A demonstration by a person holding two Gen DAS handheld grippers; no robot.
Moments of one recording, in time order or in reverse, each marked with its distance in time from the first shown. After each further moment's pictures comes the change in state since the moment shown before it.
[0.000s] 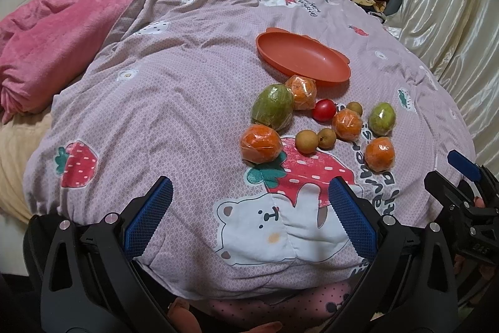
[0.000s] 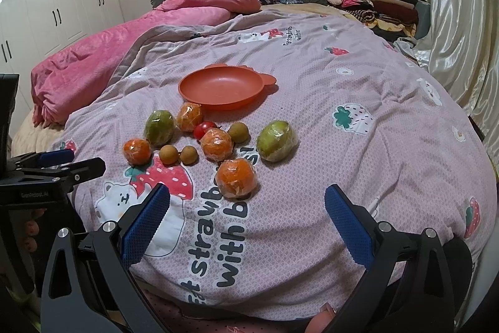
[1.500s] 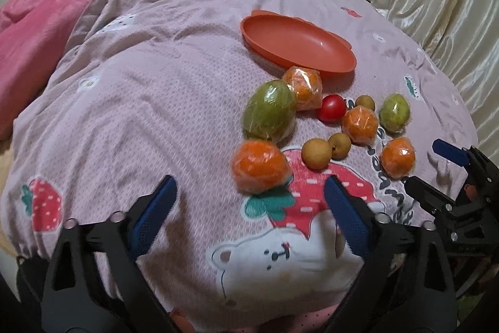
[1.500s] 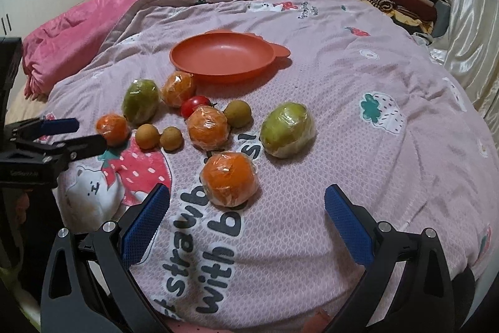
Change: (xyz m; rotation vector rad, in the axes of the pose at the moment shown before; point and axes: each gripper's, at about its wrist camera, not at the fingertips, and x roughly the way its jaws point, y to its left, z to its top) left arm 0.058 0.001 0.018 0.091 0.060 -0.065; right arm 0.065 0.002 0.006 -0.091 0.121 0.000
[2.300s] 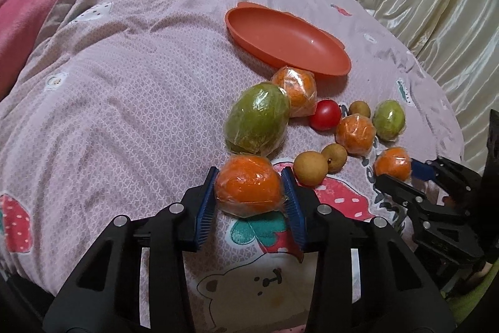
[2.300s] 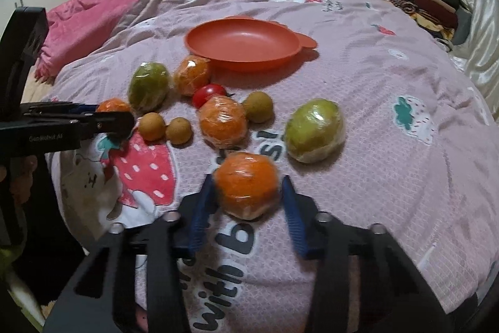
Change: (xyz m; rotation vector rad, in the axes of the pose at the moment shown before) left arm 0.019 0.006 0.008 -0.017 0.018 -0.114; right arm 0.024 0.006 0.002 -0.071 0.036 0.078
